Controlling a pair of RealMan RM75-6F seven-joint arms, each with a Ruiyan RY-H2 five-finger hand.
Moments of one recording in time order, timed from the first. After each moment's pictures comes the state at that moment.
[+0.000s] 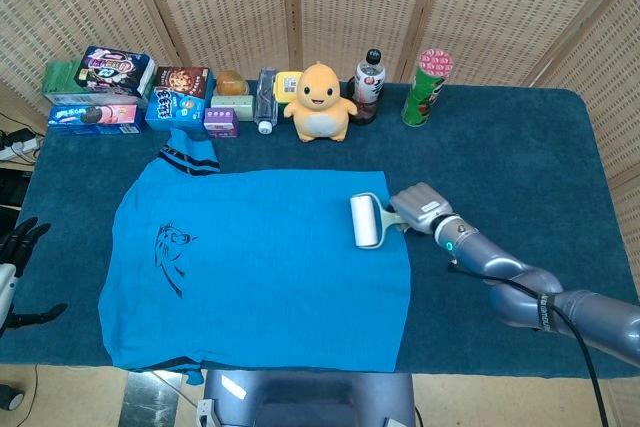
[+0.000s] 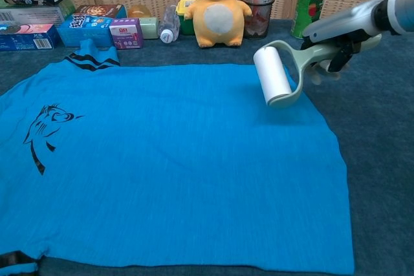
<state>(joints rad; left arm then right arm) -0.11 -0.79 -0.02 -2.01 1.39 1.35 0.01 1.09 -1.20 0.07 -1.48 -0.88 0.40 -0.32</state>
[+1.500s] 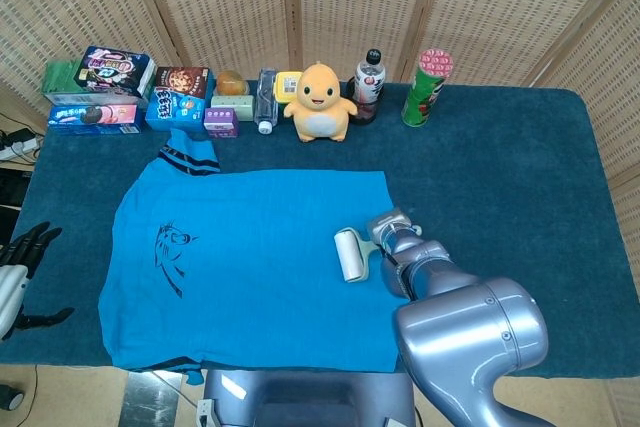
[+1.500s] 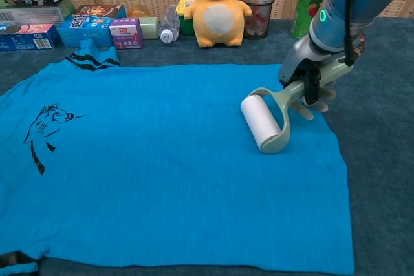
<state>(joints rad) -0.13 -0.79 0.00 -2.02 1.37 1.30 0.03 1.94 -1.52 -0.67 -1.37 -0.11 0.09 -0.10</state>
